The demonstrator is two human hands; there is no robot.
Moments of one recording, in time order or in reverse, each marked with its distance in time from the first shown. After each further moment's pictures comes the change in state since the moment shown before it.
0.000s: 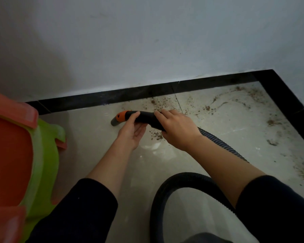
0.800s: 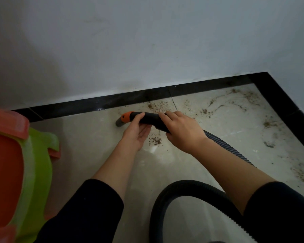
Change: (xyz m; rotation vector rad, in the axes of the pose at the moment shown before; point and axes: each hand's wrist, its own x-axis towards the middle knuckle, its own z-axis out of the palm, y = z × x) left_hand 0.015 0.000 0.022 0.005 -0.056 -0.038; right_hand 0.005 0.017 -0.001 -0.014 -0.014 0.075
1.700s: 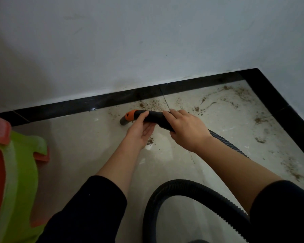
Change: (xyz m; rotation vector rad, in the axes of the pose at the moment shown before) left_hand 0.009 -0.021 0.032 0.038 -0.052 -0.051; right_hand -0.016 0.033 -0.001 -0.005 -0.020 0.061
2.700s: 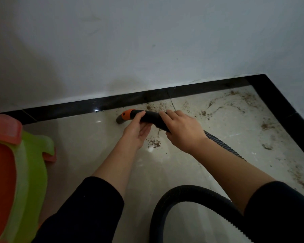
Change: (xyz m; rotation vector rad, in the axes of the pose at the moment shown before) left_hand 0.008 0.029 -0.028 -0.026 0.012 0.034; right_hand 0.027 -0.033 -0.001 -0.016 0.028 -0.024
